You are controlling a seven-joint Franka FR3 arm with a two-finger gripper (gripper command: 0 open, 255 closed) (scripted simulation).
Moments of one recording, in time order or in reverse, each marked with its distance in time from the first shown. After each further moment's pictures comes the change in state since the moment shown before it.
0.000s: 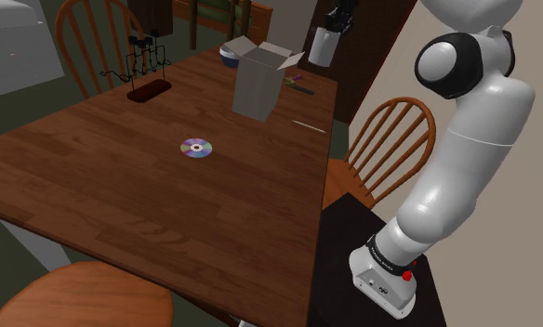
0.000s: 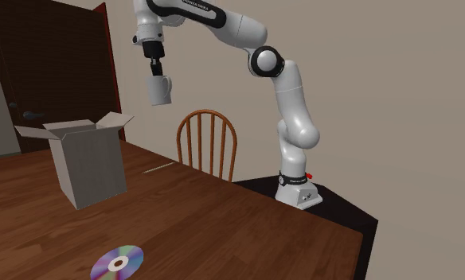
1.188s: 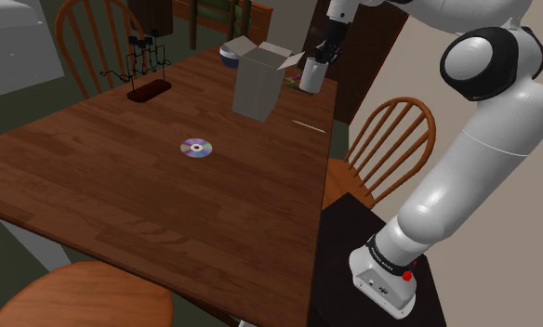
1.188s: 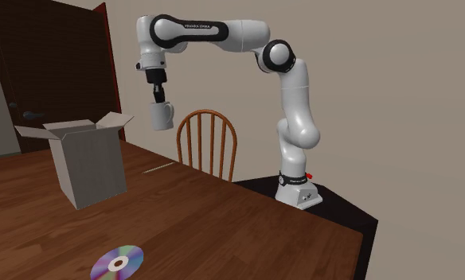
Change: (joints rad) arm 0.025 -0.138 0.007 -0.450 -0.026 0.314 0.010
